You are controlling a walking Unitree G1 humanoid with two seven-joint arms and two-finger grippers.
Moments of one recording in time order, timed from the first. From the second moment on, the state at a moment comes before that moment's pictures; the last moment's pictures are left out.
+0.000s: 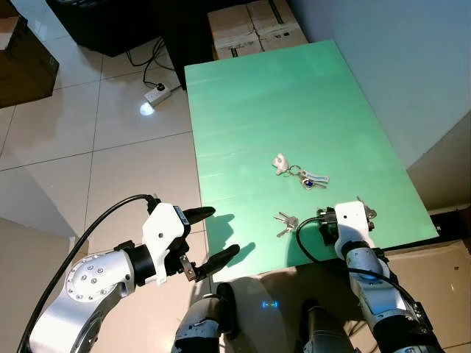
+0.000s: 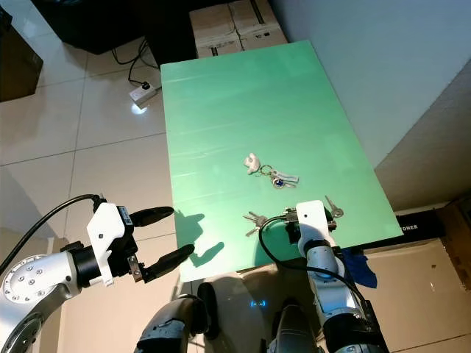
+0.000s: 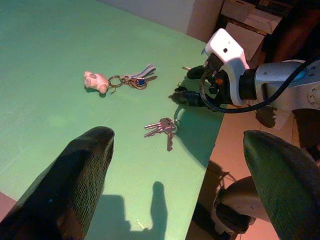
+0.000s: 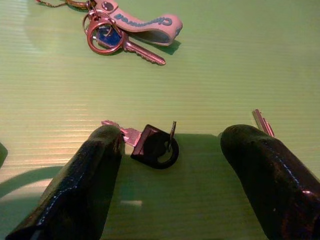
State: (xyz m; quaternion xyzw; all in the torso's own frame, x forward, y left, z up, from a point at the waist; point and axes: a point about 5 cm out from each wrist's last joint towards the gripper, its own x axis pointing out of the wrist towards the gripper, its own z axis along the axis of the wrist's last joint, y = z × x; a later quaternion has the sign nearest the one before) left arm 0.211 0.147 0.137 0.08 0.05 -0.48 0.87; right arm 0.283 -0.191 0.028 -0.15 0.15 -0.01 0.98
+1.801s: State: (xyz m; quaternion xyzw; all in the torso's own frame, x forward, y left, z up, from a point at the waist) left arm 0.213 0.147 0.139 0.08 0.05 -0.49 0.87; right arm 0.279 -0.190 0.028 -0.12 0.14 -0.04 0.98
